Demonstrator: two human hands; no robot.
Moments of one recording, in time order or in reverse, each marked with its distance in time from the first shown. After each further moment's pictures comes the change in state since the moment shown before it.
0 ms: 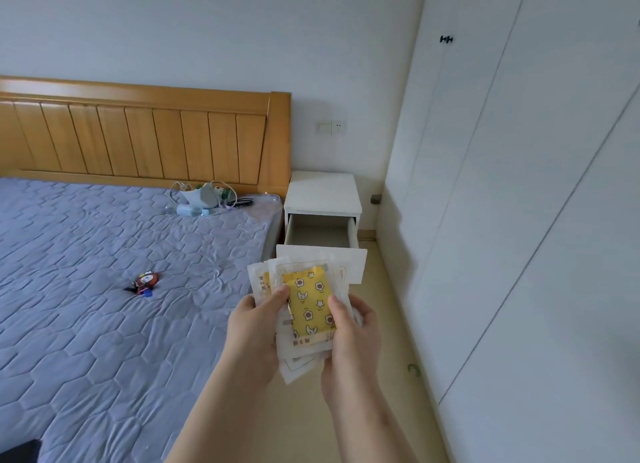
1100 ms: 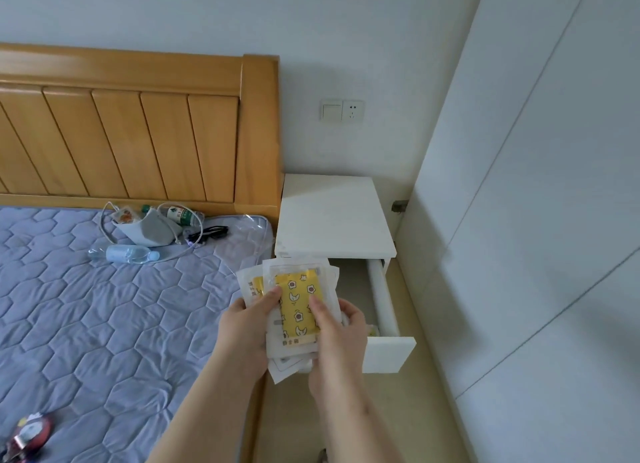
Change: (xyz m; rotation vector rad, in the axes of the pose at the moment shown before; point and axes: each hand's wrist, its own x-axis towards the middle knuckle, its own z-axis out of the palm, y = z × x) left_hand 0.526 0.133 0.150 0.074 0.074 -0.153; right_hand 0.468 0.030 0.274 -0.026 0.103 0.200
